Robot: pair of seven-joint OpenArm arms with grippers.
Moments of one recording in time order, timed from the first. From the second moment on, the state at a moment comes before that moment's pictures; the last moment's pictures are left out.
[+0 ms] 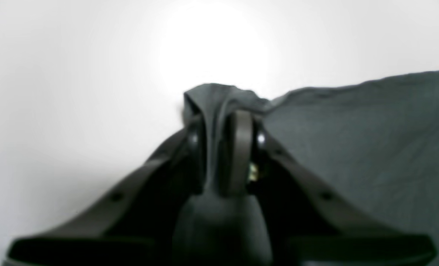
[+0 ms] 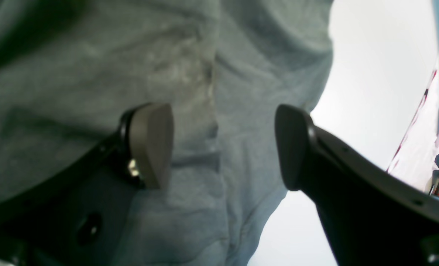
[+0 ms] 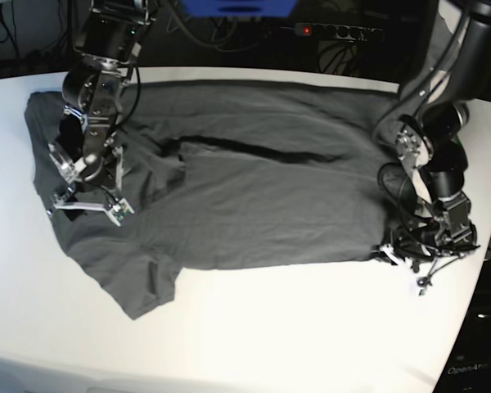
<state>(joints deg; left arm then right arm) -37.6 -11.1 -37.1 31.6 16.9 -38.7 38.3 -0.7 -3.8 21.3 90.8 -57.0 41.5 -25.0</state>
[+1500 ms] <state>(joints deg) -32.0 -11.1 -41.9 32.8 11.9 -40.2 32.7 49.3 20.7 23.0 19.4 -19.7 40.8 -19.7</state>
